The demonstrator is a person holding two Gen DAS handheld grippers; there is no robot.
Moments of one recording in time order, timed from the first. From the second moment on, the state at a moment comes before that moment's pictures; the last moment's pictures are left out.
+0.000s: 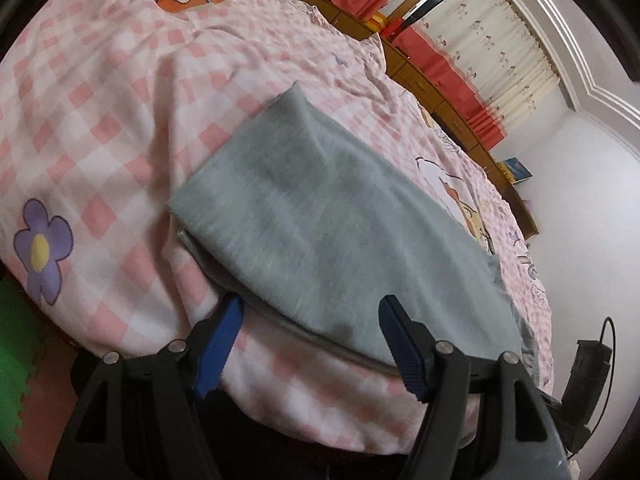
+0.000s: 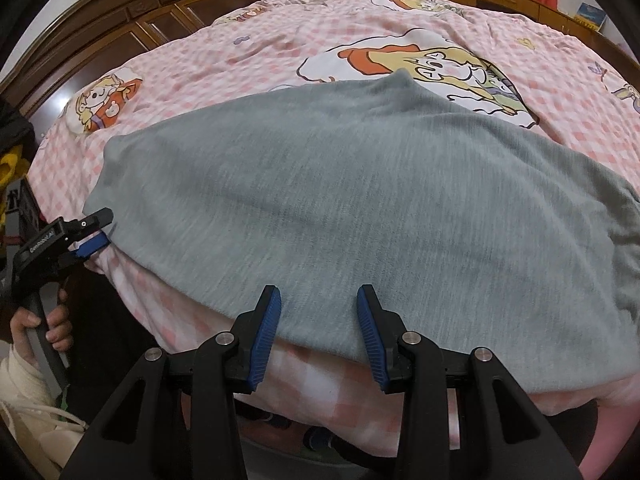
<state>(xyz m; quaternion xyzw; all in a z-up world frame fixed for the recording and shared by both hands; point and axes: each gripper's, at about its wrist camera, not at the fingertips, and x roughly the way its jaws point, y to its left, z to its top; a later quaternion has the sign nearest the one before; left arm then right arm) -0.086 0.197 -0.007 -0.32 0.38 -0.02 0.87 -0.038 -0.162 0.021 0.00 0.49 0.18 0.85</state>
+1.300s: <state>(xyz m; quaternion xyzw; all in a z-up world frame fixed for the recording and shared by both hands) -0.088 0.193 -0.001 -0.38 0.27 -0.04 0.89 -0.035 -0.157 0.018 -0.02 0.48 0.18 0.86</state>
